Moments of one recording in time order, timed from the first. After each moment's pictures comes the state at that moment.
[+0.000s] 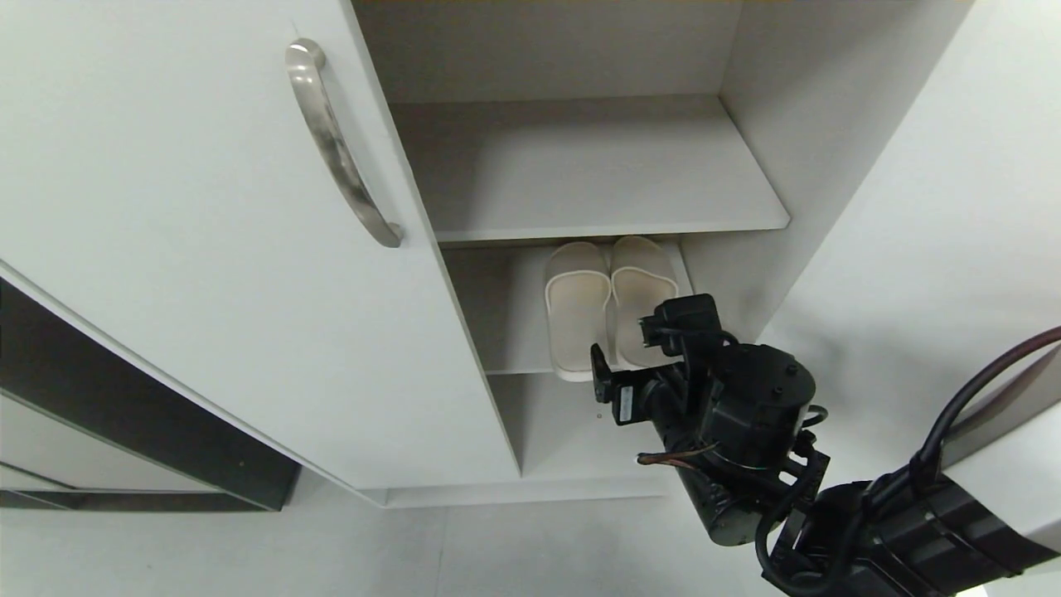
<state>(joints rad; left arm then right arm) 0.00 0.00 0.00 0.00 -0.05 0.02 0.88 2.00 -0.82 -1.26 -0.67 -0.06</state>
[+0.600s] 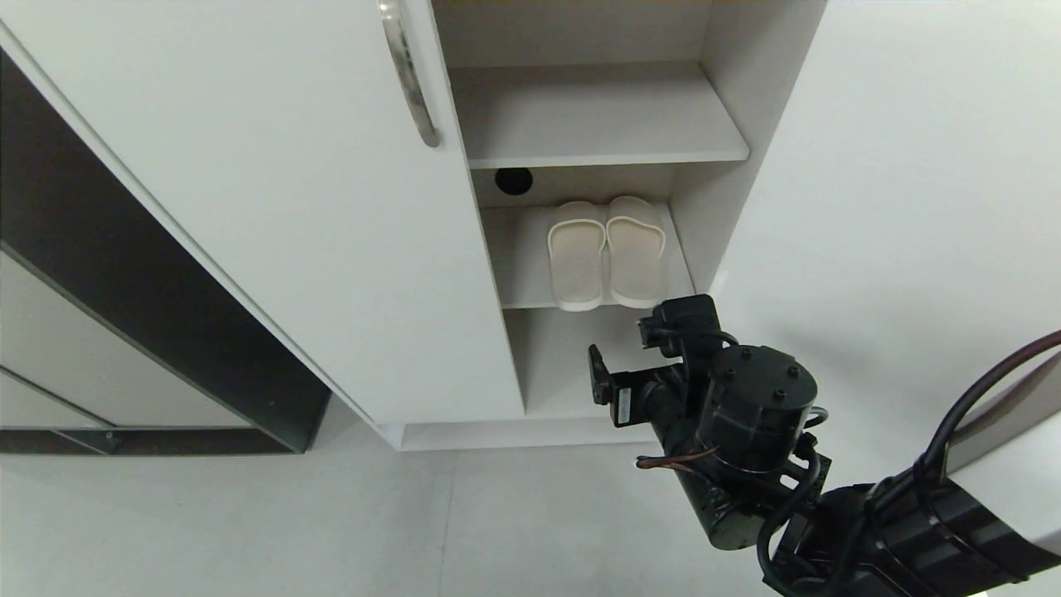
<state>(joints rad) 0.00 0.00 0.00 0.00 -0.04 0.02 0.89 2.00 -0.82 -1.26 -0.67 -0.06</state>
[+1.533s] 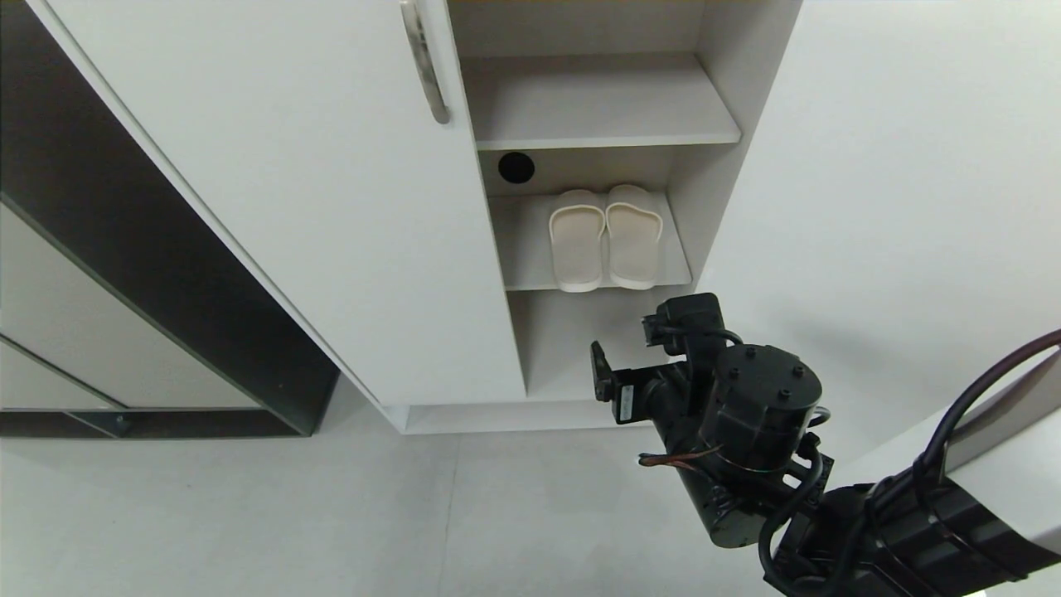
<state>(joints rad) 0.00 0.00 0.00 0.00 -0.05 0.02 0.88 2.00 -0.82 -1.28 -0.67 -0.06</state>
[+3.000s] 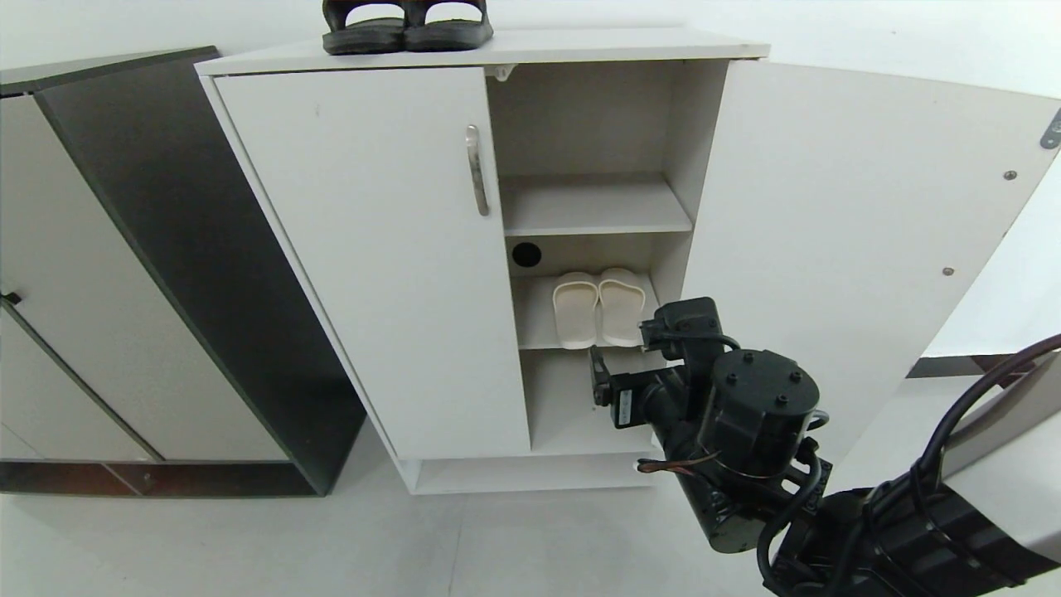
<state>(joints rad) 0.00 0.00 0.00 0.00 -0.05 0.02 0.88 2.00 -0.81 -1.28 -0.67 -0.06</state>
